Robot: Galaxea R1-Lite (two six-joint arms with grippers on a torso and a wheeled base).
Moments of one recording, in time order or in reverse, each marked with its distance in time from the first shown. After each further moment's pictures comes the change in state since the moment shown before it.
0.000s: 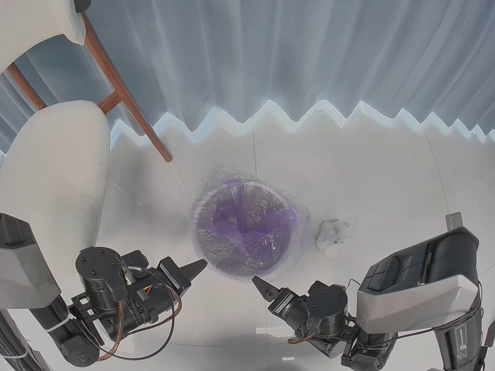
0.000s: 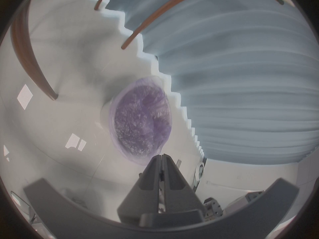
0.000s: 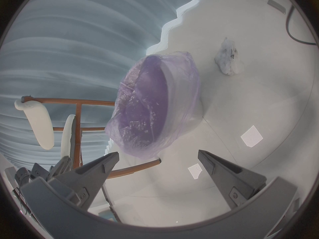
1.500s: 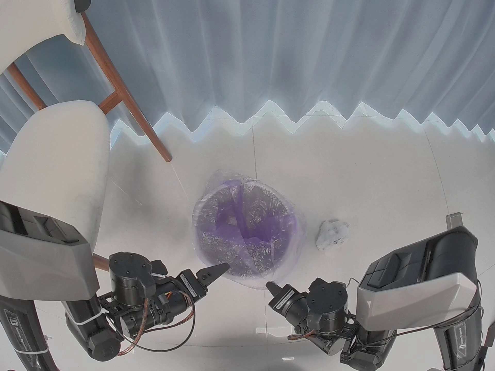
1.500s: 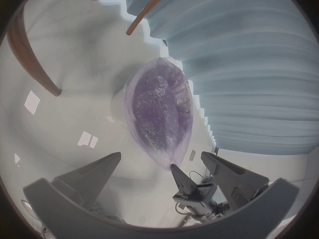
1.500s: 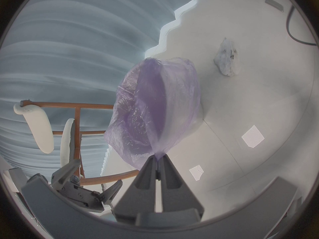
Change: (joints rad) left arm 0.041 0.202 -0.063 0.001 -0.090 0.084; right arm -0.016 0.010 -0.023 0.001 -0.003 0.011
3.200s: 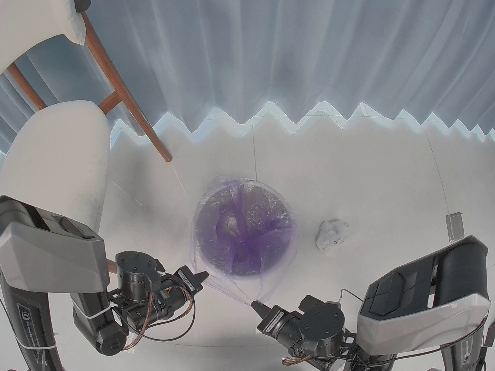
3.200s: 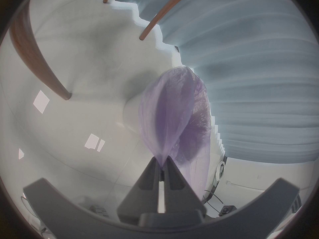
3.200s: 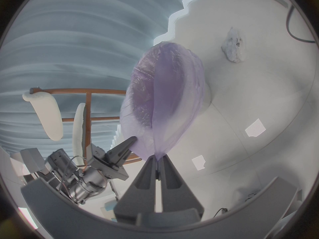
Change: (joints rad) left arm 0.048 0.088 -0.049 0.002 0.060 -0.007; right arm 0.126 -0.054 0.071 -0.001 0.001 0.023
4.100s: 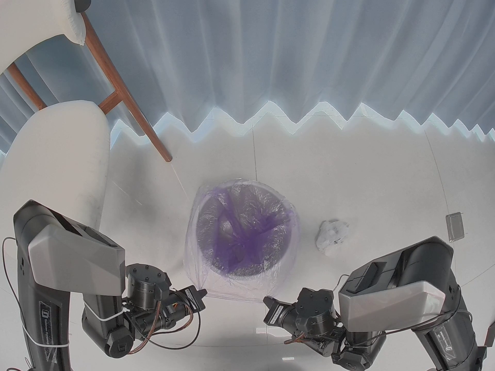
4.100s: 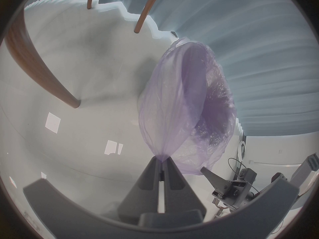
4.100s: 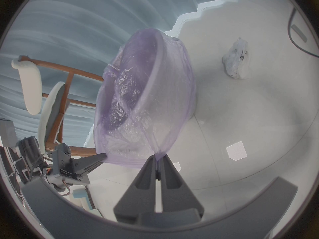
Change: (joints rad) left arm 0.015 0.123 0.009 0.006 -0.004 0.231; right arm -0.146 0.170 -0.117 0.049 0.072 -0.271
